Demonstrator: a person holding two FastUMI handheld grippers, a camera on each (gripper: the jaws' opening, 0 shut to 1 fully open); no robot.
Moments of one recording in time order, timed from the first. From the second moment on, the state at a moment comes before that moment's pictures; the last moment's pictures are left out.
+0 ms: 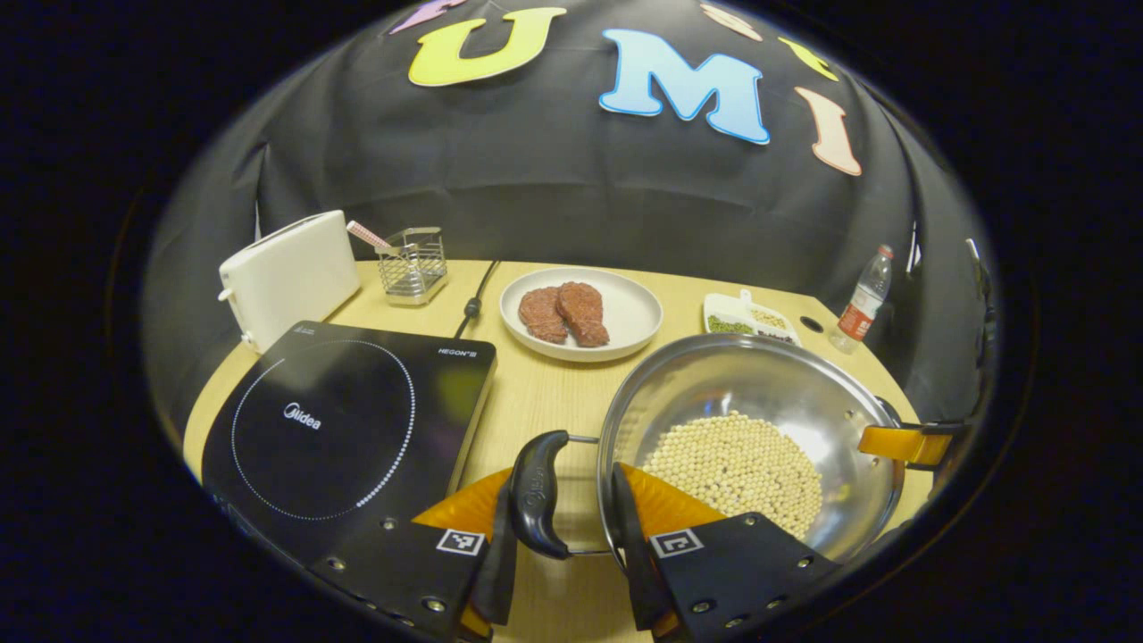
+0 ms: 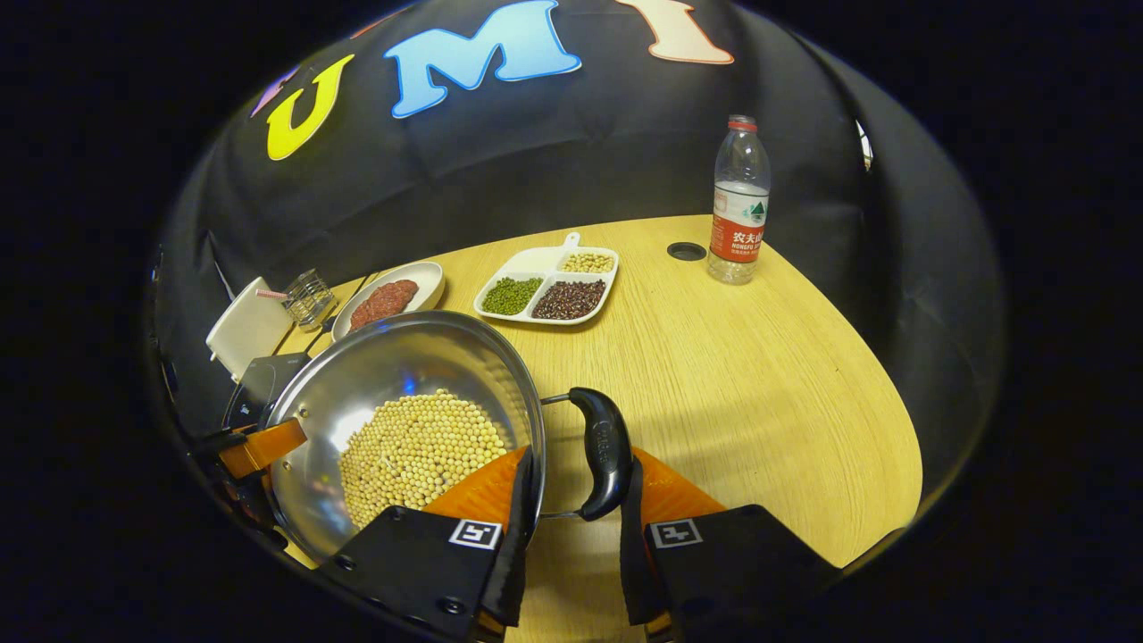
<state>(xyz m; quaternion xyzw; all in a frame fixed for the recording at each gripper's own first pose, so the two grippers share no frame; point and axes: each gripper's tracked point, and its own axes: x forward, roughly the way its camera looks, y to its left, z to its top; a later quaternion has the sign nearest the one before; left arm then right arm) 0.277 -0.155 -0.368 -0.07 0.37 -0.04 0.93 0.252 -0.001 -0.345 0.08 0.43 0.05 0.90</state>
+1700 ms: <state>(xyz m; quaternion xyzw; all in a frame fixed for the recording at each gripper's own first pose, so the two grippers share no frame) 0.273 0.024 -0.284 -0.08 0.33 -0.06 0.94 0.218 0.155 -0.239 0.09 0.38 0.03 0.92</state>
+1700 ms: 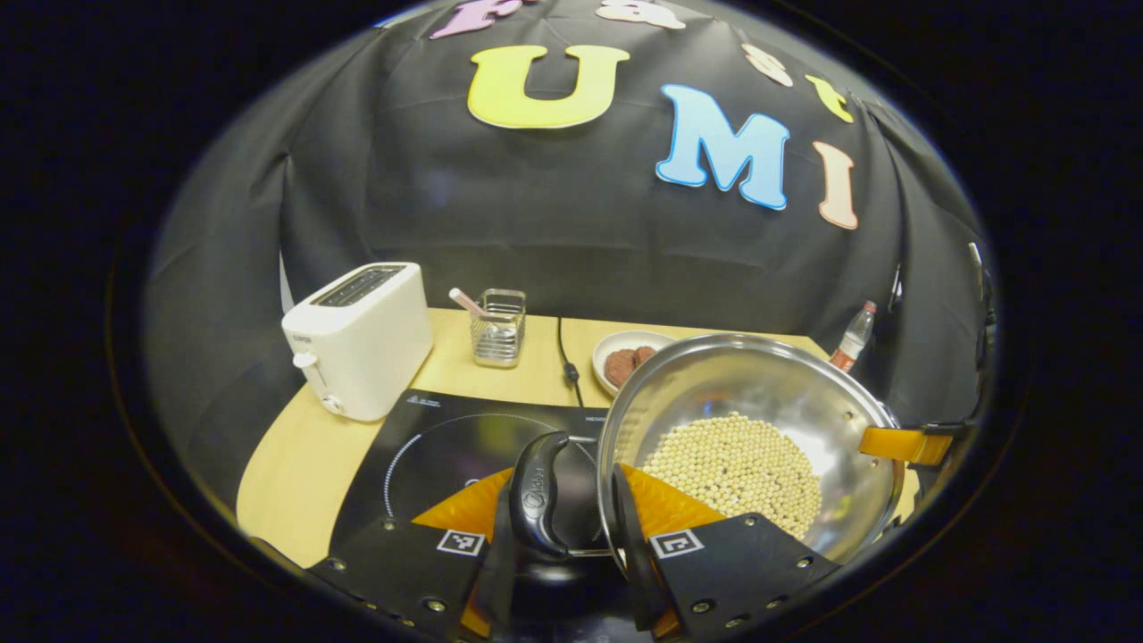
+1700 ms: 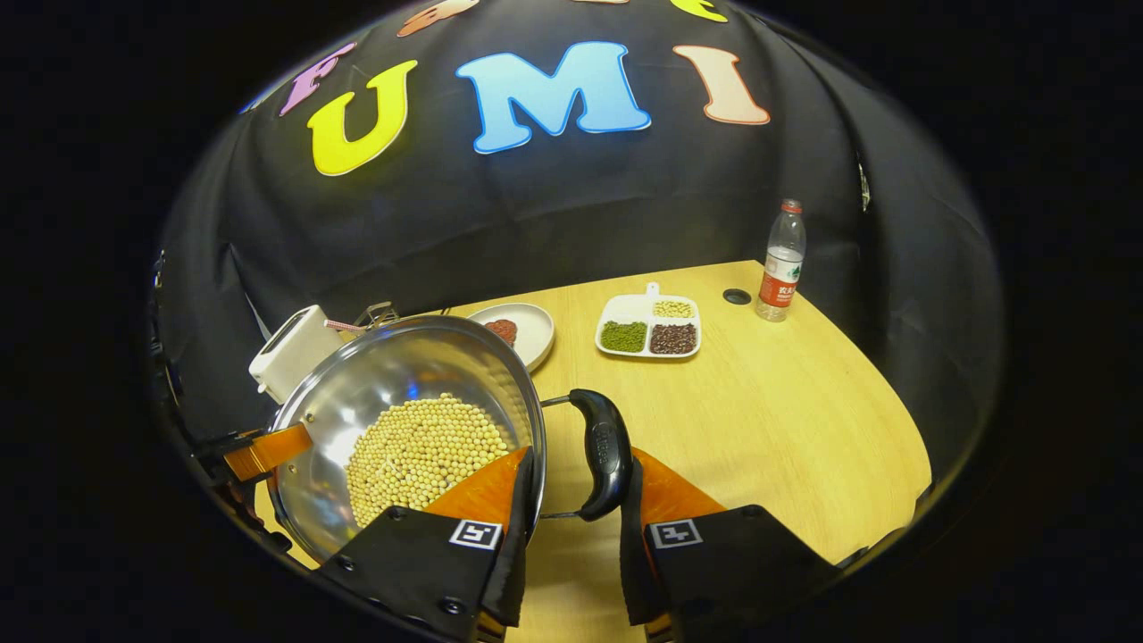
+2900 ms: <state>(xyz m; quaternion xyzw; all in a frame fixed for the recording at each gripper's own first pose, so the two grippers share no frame) 0.287 0.187 -0.319 -0.06 0.34 -0.03 0.94 0.236 0.311 -0.268 0.10 0.40 0.07 0.91</state>
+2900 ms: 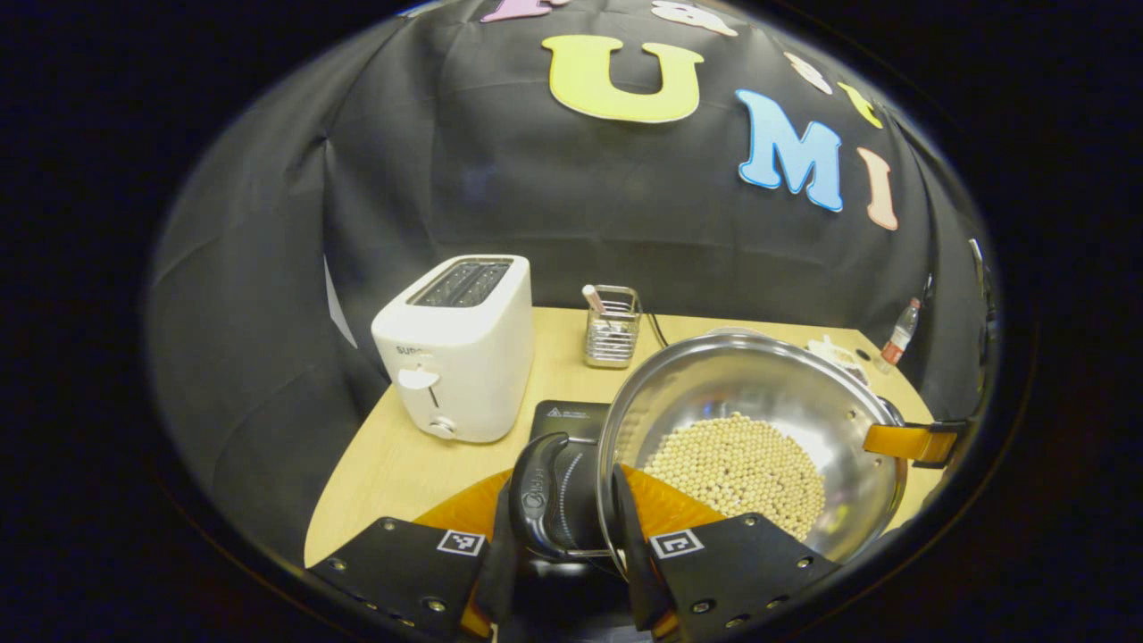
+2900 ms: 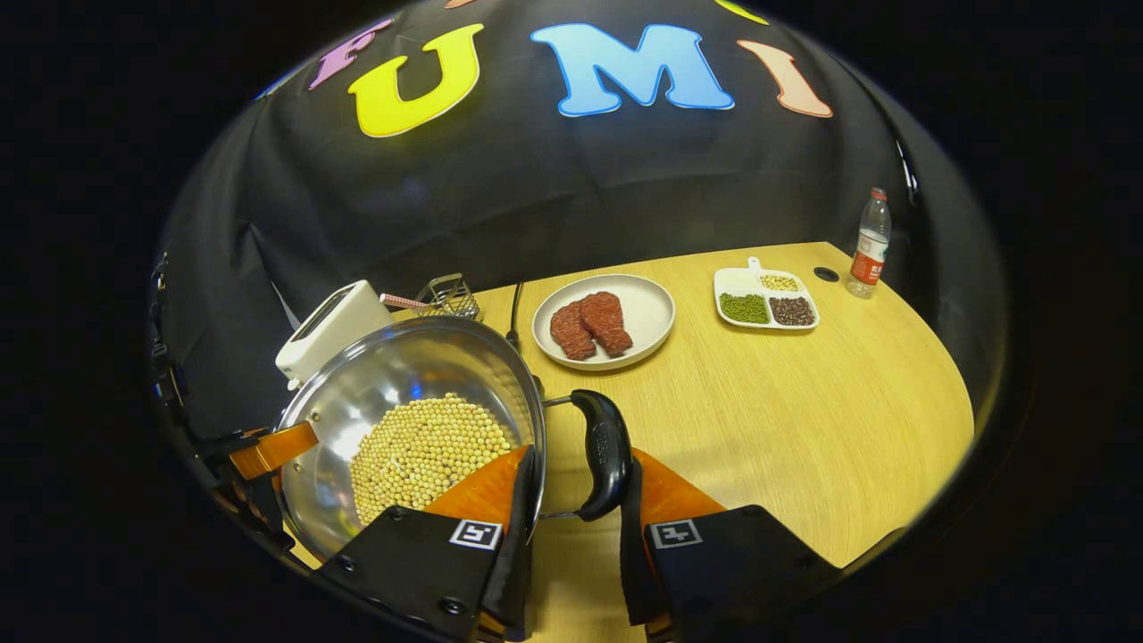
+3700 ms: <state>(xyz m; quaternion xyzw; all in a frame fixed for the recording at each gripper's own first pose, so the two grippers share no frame) 0.295 0.217 -0.359 -0.07 0.36 -0.03 0.93 0.244 0.337 -0.287 0.09 0.41 0.08 0.91</state>
